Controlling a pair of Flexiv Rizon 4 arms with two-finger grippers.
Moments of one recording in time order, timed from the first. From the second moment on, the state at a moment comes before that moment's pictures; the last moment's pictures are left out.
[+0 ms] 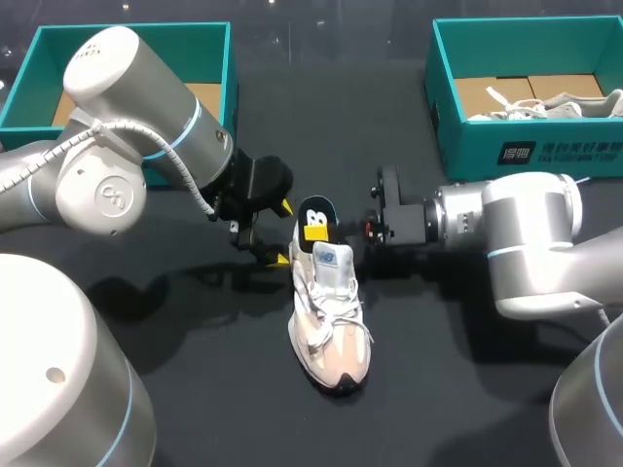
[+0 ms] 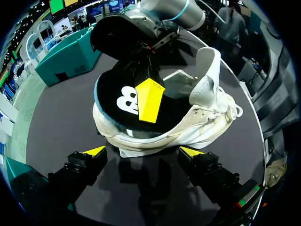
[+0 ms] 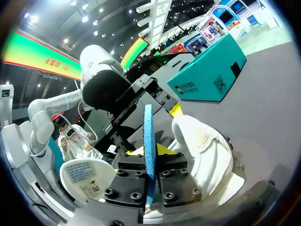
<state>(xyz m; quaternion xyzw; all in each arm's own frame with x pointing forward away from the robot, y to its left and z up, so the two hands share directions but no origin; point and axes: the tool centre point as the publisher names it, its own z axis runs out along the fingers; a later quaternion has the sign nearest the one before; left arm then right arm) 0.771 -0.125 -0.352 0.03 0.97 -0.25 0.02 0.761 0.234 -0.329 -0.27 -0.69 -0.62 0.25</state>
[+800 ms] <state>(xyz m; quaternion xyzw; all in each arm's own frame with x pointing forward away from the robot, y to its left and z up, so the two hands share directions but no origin) 0.771 -0.125 -0.352 0.03 0.97 -0.25 0.02 0.774 0.231 -0.306 -0.26 -0.71 -0.63 0.19</state>
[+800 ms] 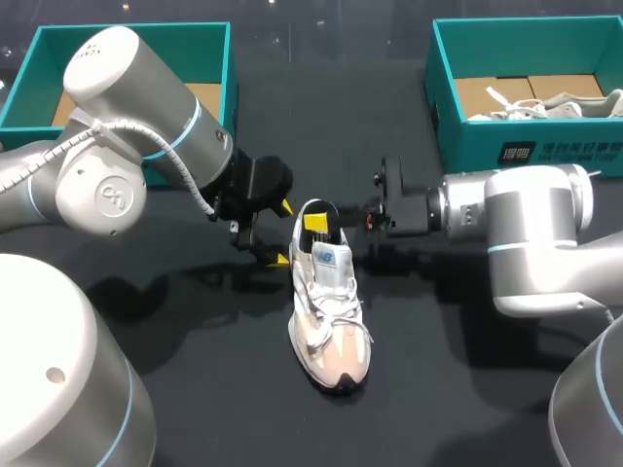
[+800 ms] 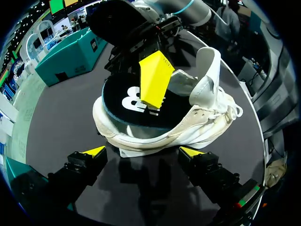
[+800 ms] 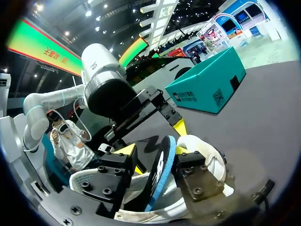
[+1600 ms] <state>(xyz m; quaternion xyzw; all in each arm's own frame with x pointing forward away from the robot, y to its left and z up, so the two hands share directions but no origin) 0.771 -0.125 -0.352 0.03 0.97 -0.25 0.02 0.755 0.233 -0.330 -0.28 -0.70 -0.63 0.21</state>
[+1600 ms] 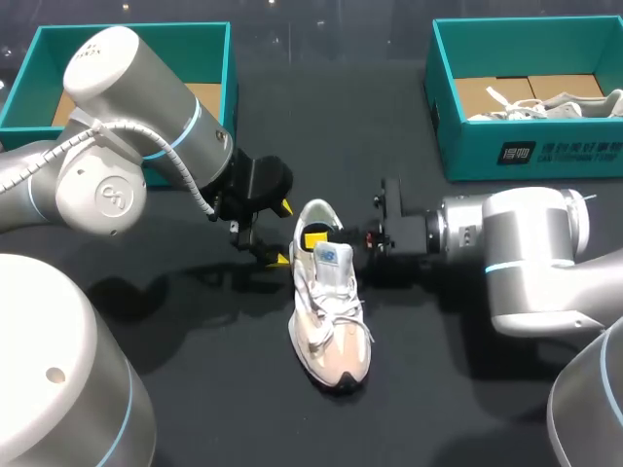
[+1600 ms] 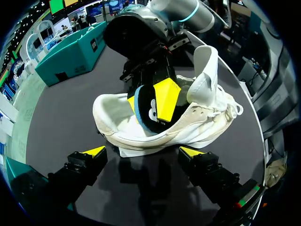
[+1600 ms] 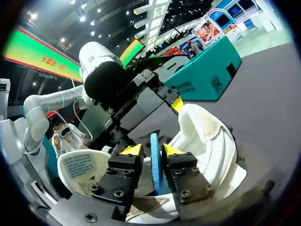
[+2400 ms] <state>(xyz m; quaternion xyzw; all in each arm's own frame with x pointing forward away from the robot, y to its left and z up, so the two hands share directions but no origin) 0.771 -0.125 -0.352 0.03 0.97 -0.25 0.02 0.759 0.230 -0.338 -0.32 -0.70 -0.59 0.23</state>
